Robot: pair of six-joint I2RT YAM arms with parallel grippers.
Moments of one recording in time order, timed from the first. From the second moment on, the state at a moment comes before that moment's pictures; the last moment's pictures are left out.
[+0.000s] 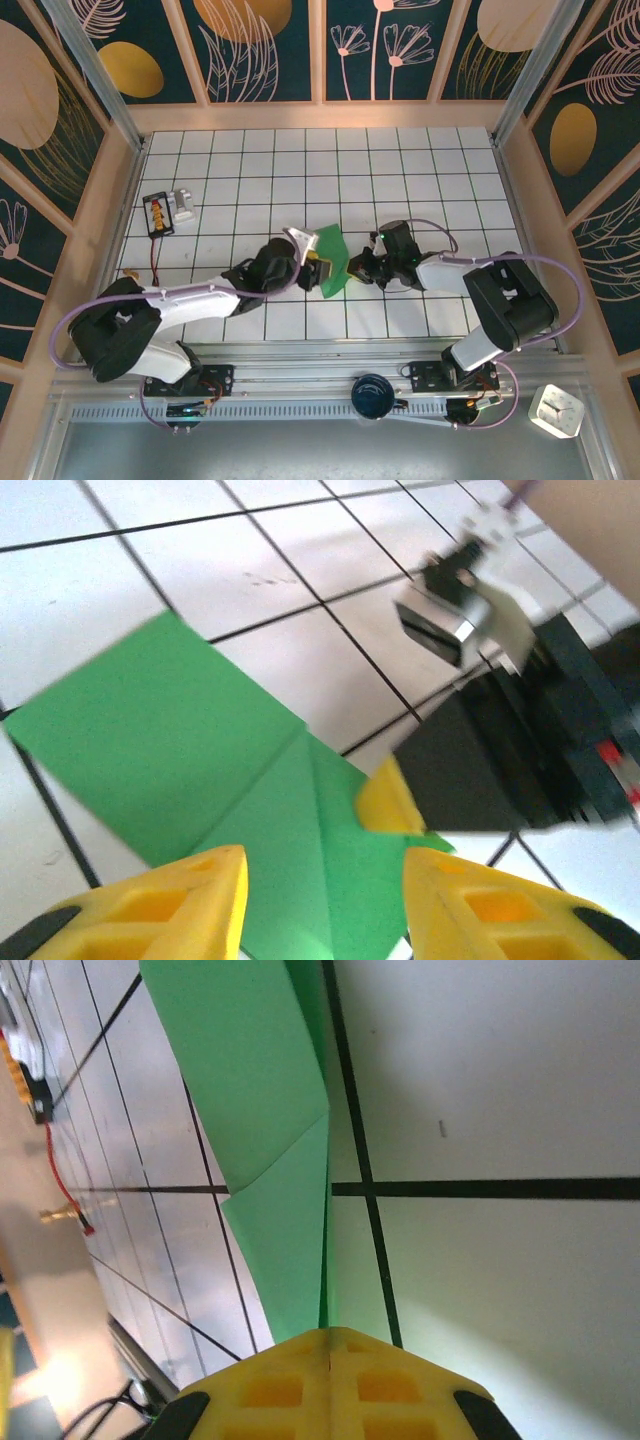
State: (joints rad) left arm -0.84 1.43 0.60 0.30 0.07 -0.44; right arm 0.52 1.55 0.57 0.10 -0.54 0.93
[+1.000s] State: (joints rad) left arm -0.75 1.88 0.85 0.26 0.31 -0.71; right arm 0.48 1.56 0.47 0.23 -0.62 0.88
